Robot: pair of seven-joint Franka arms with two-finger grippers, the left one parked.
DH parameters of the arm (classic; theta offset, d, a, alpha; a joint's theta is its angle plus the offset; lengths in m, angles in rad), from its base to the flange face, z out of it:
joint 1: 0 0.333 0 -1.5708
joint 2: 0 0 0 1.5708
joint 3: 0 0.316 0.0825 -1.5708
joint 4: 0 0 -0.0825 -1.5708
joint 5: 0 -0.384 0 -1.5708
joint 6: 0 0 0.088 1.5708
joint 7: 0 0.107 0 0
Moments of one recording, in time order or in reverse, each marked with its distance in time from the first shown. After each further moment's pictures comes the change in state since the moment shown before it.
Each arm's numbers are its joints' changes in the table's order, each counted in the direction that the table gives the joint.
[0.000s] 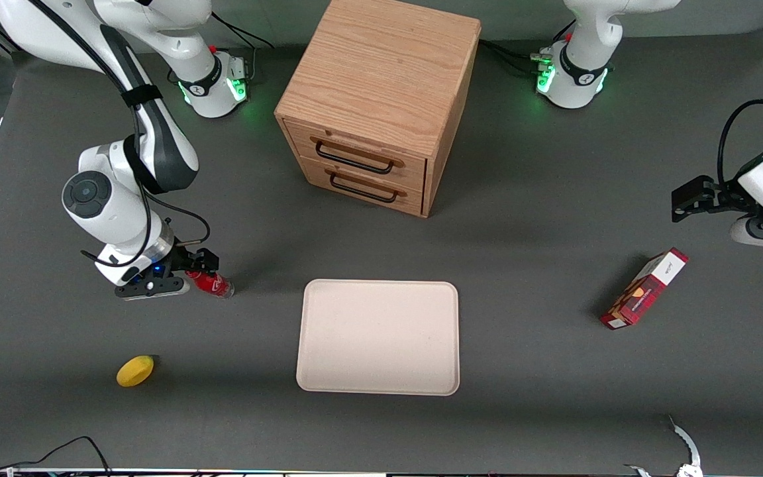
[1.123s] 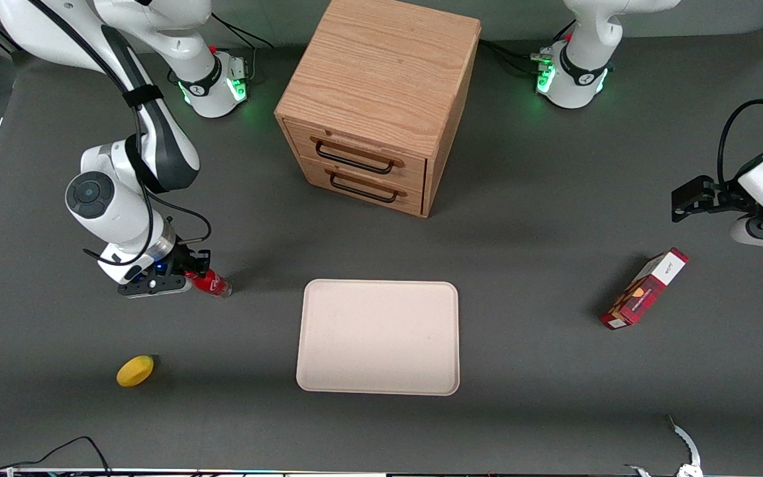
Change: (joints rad) arm -0.003 -0.007 0.004 0.017 0.001 -0.006 0.000
